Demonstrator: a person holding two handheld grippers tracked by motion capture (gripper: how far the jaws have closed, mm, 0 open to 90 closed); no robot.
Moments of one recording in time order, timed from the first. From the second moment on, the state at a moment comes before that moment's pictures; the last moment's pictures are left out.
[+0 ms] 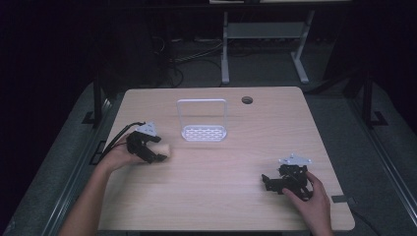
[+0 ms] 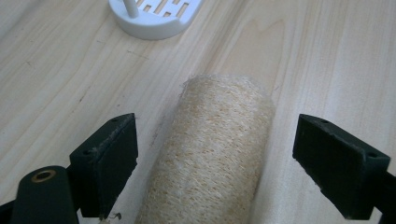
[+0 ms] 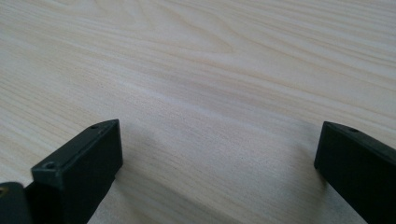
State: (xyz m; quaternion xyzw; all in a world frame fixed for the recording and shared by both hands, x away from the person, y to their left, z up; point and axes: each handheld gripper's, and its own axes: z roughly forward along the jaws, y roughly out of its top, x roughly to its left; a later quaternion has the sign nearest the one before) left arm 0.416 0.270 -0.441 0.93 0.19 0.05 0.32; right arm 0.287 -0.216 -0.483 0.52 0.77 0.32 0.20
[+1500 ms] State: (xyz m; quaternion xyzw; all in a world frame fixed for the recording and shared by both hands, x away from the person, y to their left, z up) left arm 0.417 0.266 -0.448 0.93 0.21 0.05 0.29; right arm 0.287 -0.216 -0.483 0.52 0.77 0.32 0.20
